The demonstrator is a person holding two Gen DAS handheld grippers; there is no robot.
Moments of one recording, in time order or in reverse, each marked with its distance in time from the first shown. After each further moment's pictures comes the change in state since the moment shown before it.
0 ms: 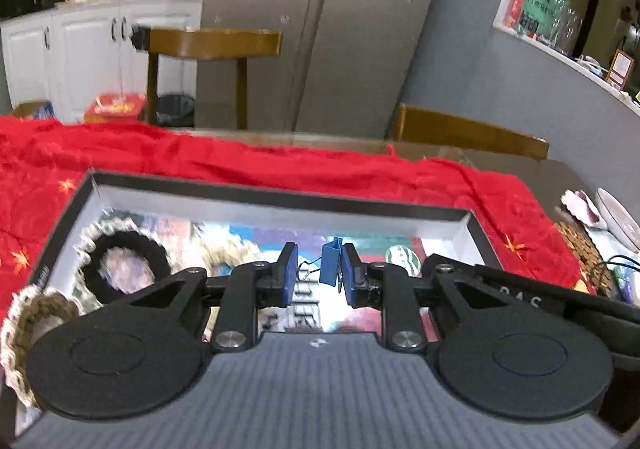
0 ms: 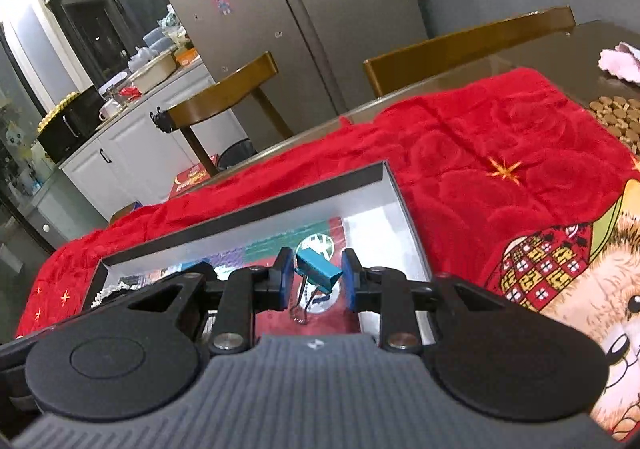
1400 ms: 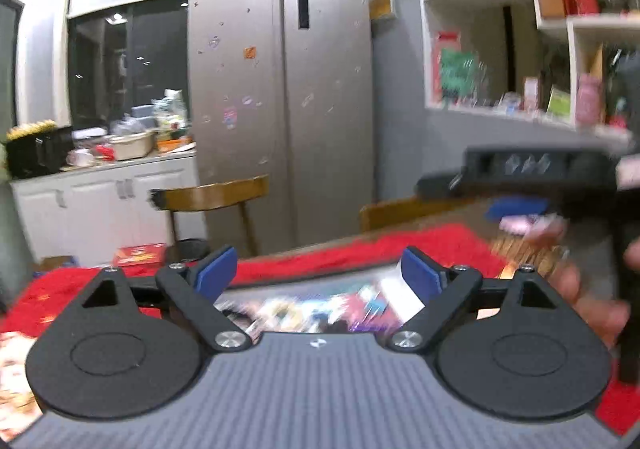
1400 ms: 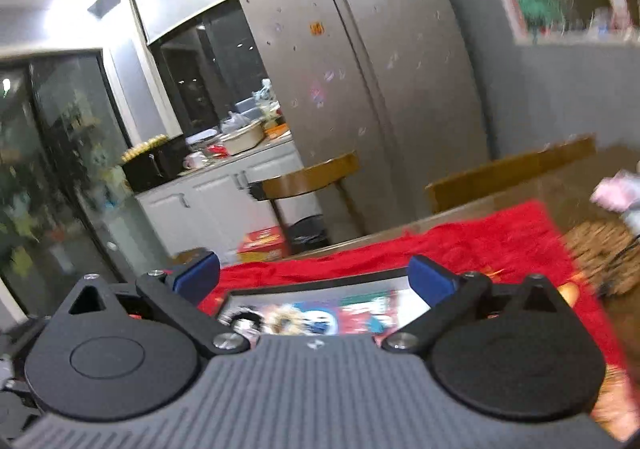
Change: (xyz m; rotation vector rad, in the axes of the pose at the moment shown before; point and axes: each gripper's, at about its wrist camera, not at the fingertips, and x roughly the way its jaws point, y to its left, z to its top) left arm -0.255 -0.028 -0.071 0.313 -0.385 0.054; right arm -0.200 0.025 -0.003 -0.194 -0.281 0.160
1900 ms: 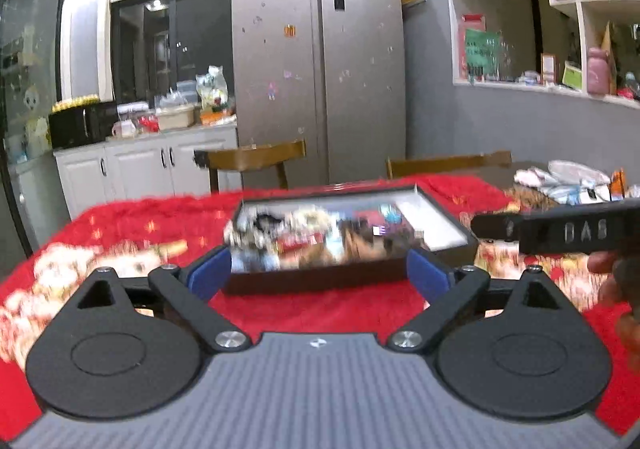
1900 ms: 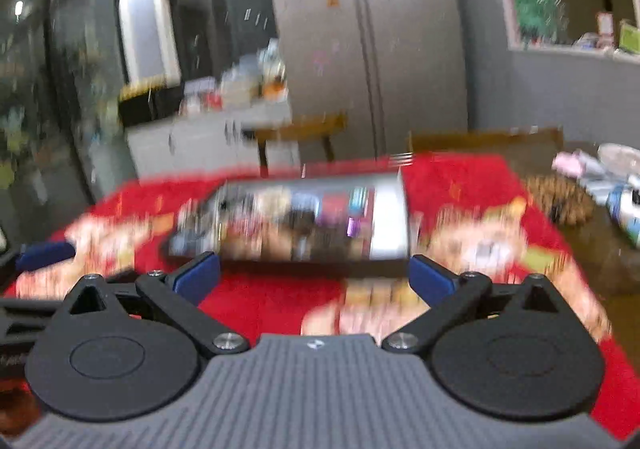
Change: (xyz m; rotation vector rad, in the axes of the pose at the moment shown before) left arm -0.096 -0.020 -0.115 -0.059 0.044 0.091; right arm -0.075 0.027 -0.126 -0.160 0.090 -0.058
